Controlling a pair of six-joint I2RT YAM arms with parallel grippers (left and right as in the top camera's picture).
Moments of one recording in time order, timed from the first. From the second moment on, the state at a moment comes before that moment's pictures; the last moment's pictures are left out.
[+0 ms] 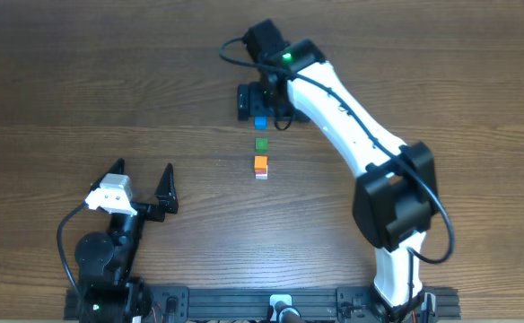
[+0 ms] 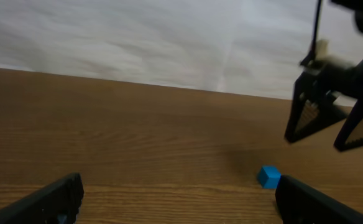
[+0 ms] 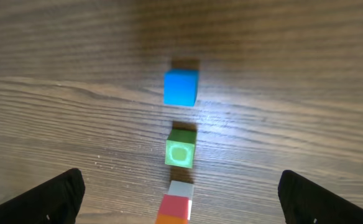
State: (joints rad) left arm -0.03 0.01 0.01 -0.06 0.13 -0.18; right arm 0.54 2.09 1.82 -1.11 -0.07 0.53
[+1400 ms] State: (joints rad) left arm -0.03 0.01 0.01 -0.06 0.13 -0.18; right arm 0.60 2.28 1.83 -1.12 0.00 0.58
